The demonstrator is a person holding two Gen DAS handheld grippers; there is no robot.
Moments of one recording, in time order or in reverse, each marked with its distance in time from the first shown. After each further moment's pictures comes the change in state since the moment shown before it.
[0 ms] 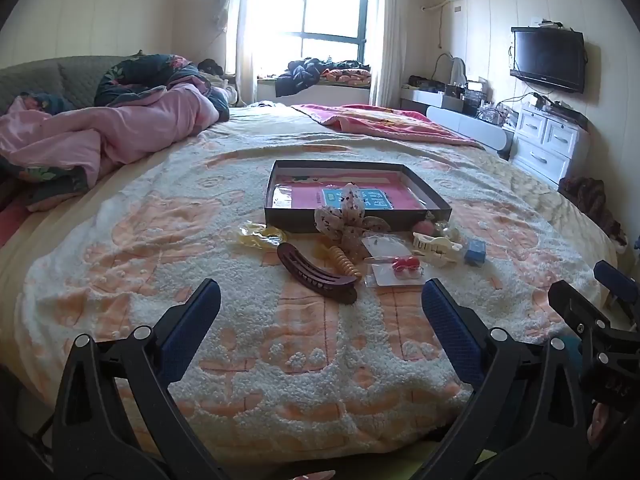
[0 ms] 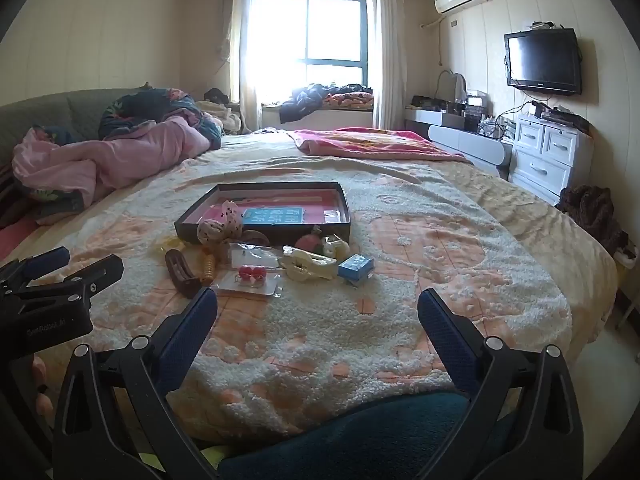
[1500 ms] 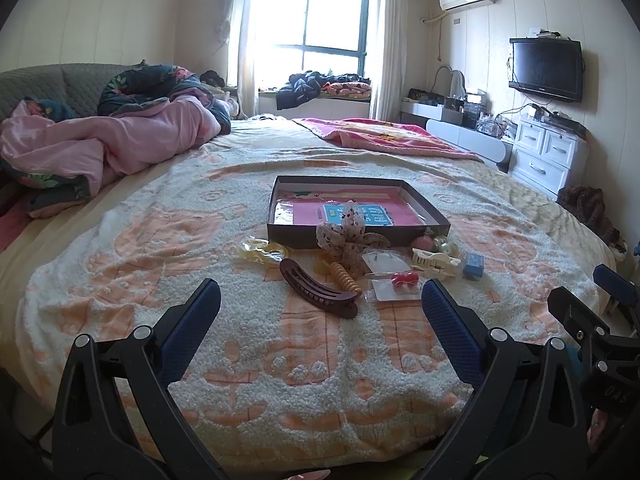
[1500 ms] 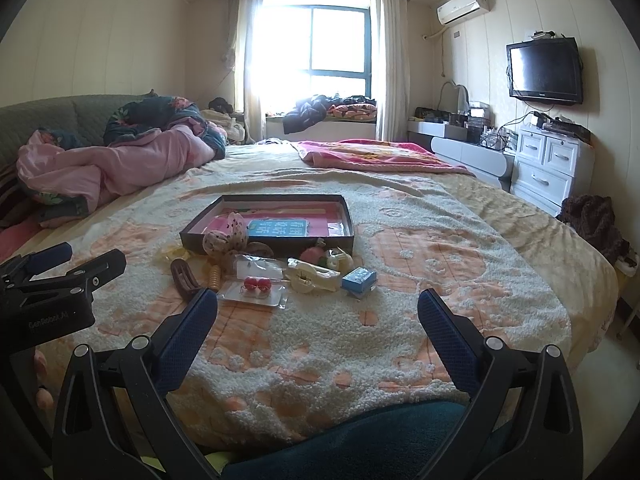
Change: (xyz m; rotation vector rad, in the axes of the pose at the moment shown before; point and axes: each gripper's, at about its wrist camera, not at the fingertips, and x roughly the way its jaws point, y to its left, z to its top) left arm -0.007 0.004 0.007 -0.009 -0.053 -0.005; right arm -0.006 0.003 0.007 -0.005 -0.034 0.004
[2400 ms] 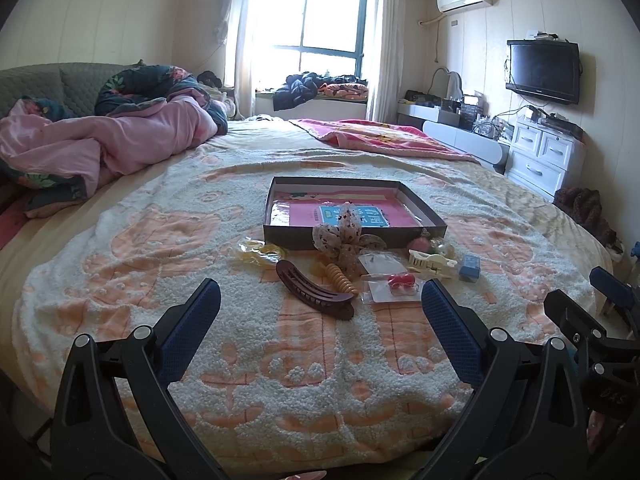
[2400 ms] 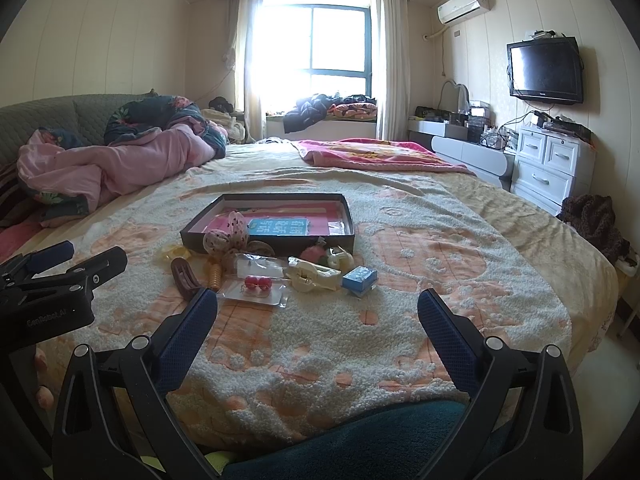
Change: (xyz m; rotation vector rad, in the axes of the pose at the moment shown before) left arm -0.002 -0.004 0.004 0.002 -0.006 -0.008; right arm -0.001 0.000 -0.002 -0.002 -0.005 0.000
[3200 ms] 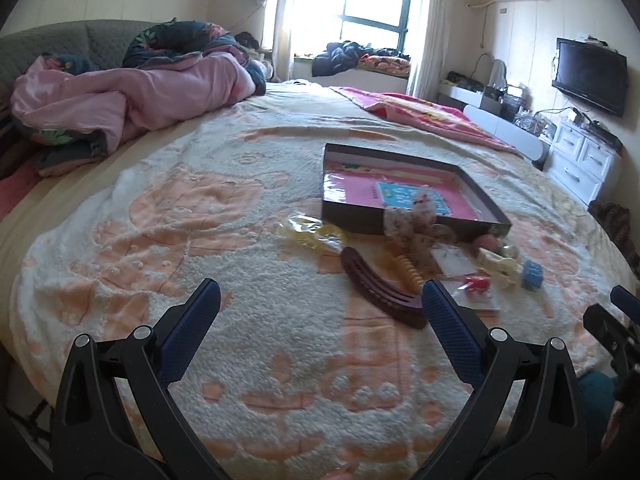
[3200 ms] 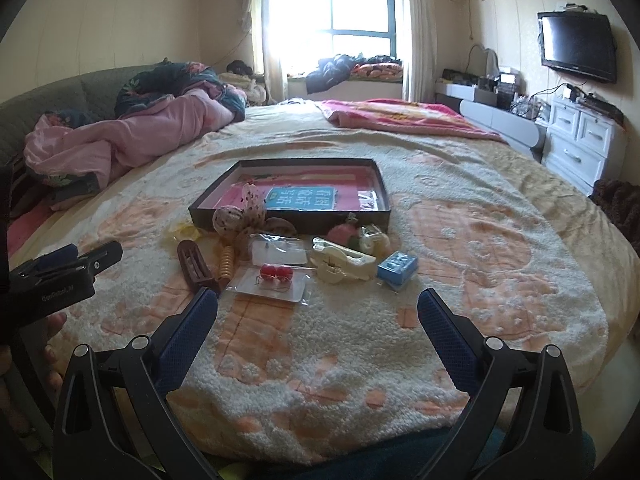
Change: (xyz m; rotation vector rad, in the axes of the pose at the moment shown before) left arm 0.058 0.057 0.000 -0.114 0.121 0.092; right arm 0.070 0.008 0.017 -0.011 0.171 0.113
